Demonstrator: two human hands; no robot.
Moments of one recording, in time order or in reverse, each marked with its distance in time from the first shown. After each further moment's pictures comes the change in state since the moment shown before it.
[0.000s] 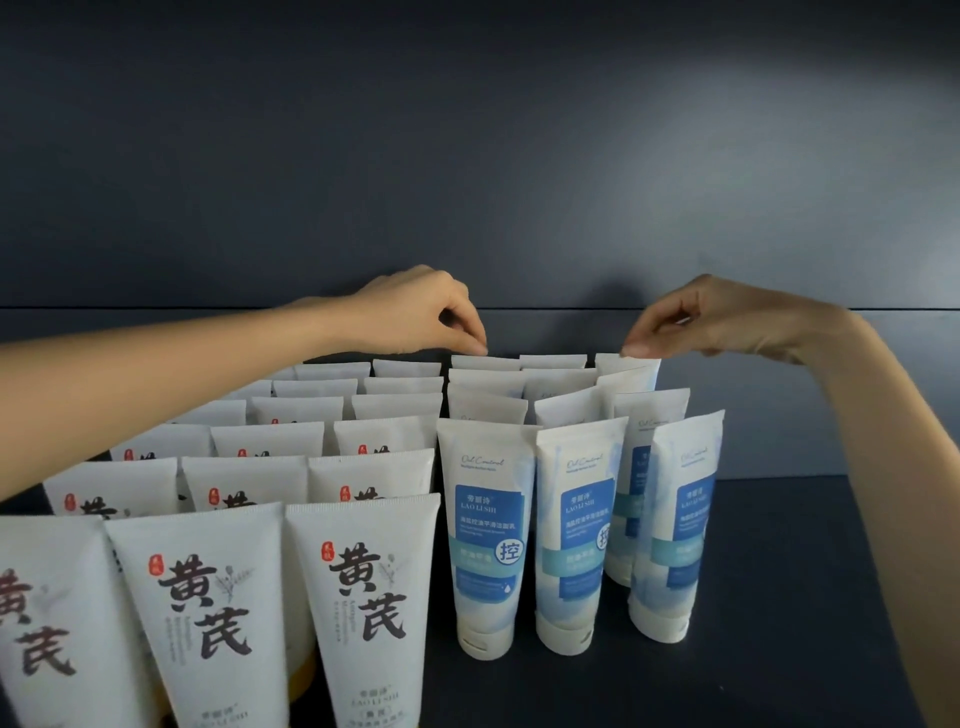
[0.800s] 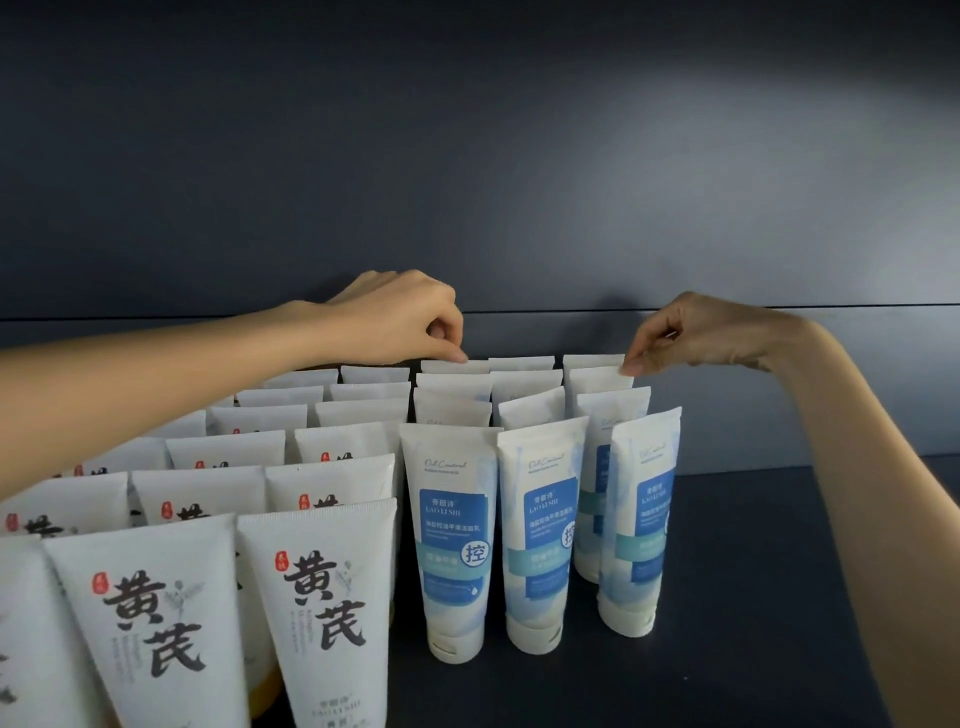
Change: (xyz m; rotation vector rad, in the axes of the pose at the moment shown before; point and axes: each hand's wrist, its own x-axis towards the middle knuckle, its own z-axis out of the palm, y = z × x) left_hand 0.007 0.014 0.003 0.325 0.043 0.077; right_hand -0.002 0.031 -0.007 -0.041 0.009 0.075
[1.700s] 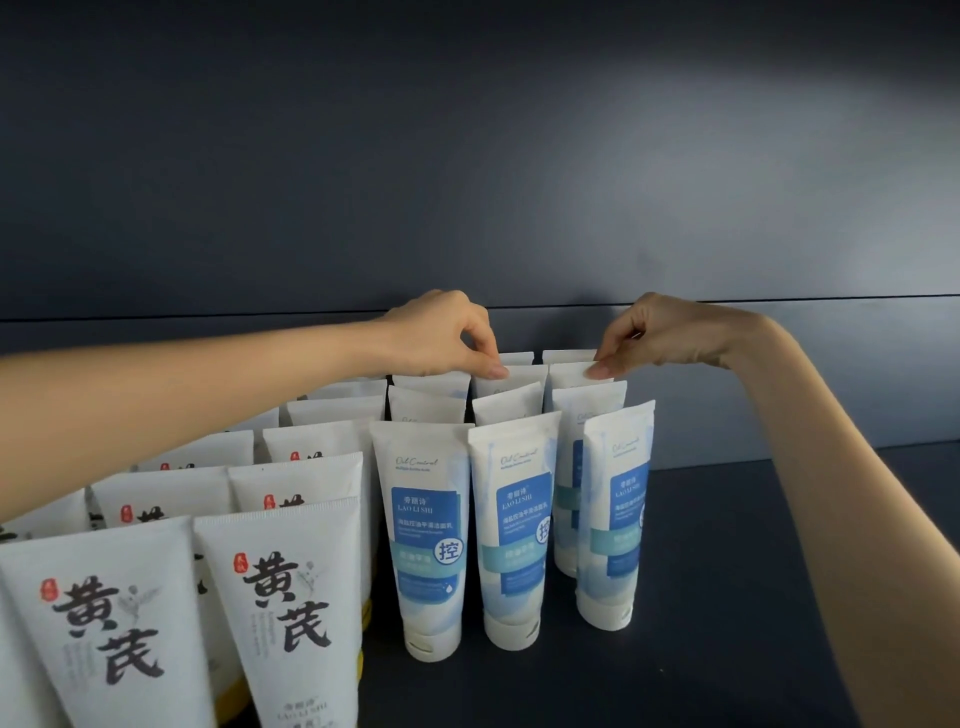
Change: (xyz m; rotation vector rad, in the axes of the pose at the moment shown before) left_hand 0.019 0.045 0.013 -0.563 -0.119 -0.089; right_hand 0.002 -0.007 0.008 -0.005 -0.034 0.006
